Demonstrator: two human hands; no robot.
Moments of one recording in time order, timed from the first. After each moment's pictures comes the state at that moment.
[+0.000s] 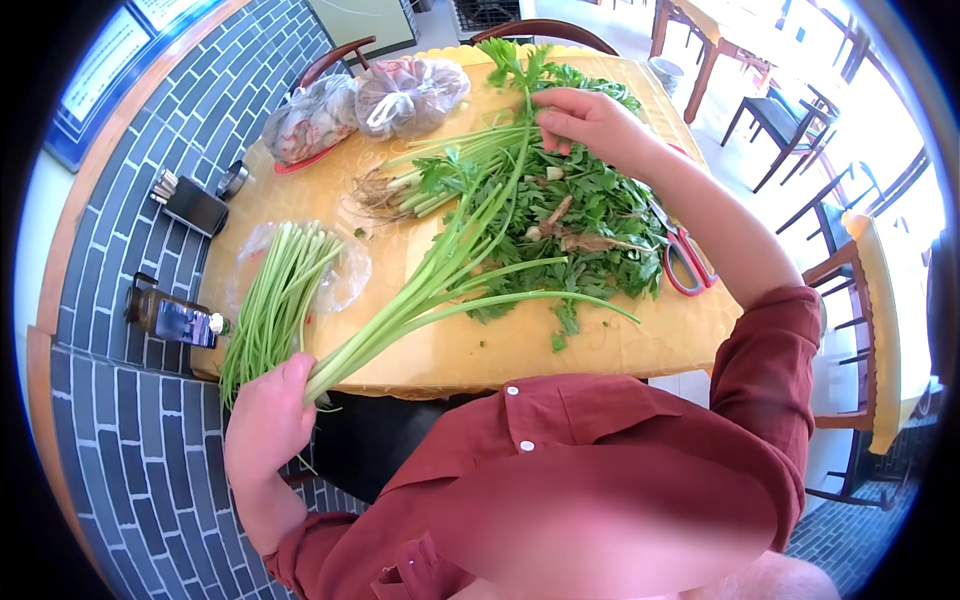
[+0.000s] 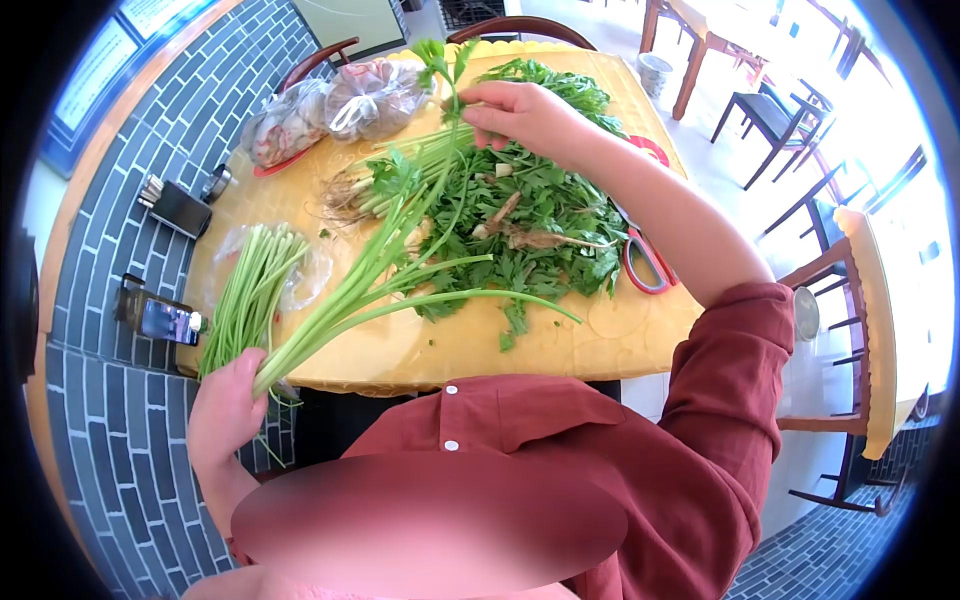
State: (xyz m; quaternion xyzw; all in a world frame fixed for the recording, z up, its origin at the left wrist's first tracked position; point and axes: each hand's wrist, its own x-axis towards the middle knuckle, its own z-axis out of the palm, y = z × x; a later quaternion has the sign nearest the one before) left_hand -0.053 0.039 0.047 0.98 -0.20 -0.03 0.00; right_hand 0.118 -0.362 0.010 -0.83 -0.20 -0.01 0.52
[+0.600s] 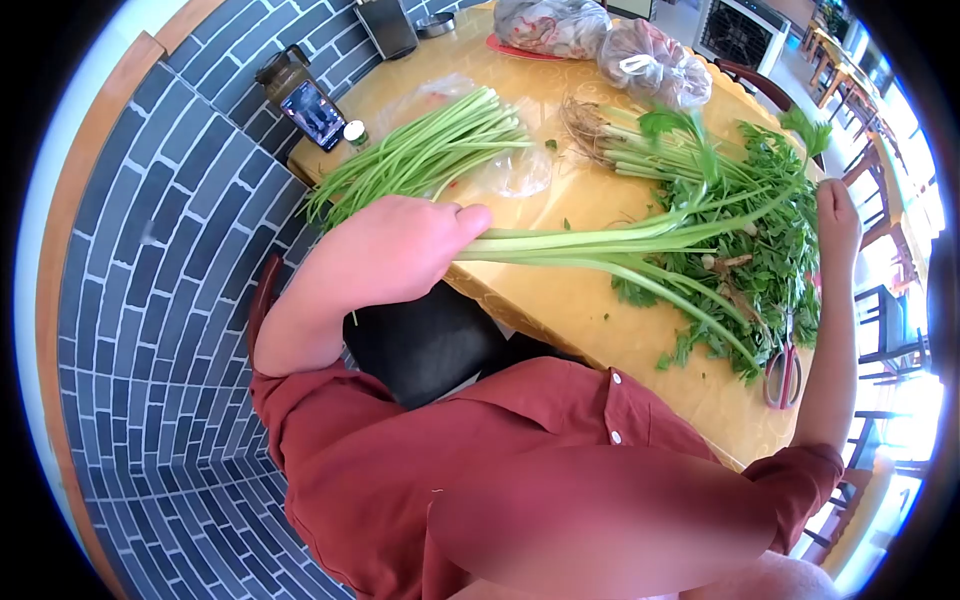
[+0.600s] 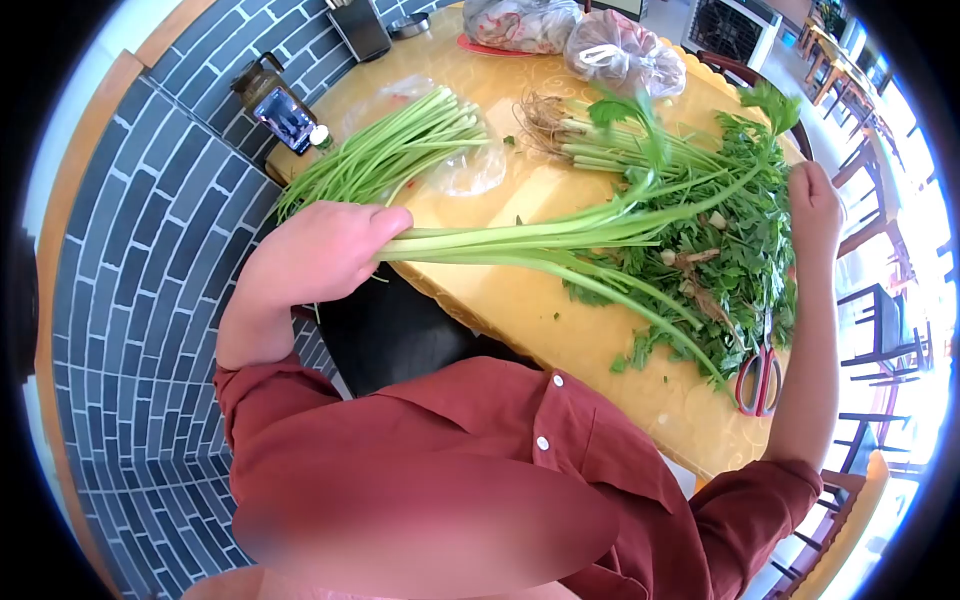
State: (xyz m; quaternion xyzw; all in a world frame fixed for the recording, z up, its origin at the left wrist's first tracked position) left_hand -0.049 0.046 0.041 0.97 -0.23 -0.03 0.02; right_hand 0.148 -0.391 0.001 -0.92 -0.04 -0.25 0.30
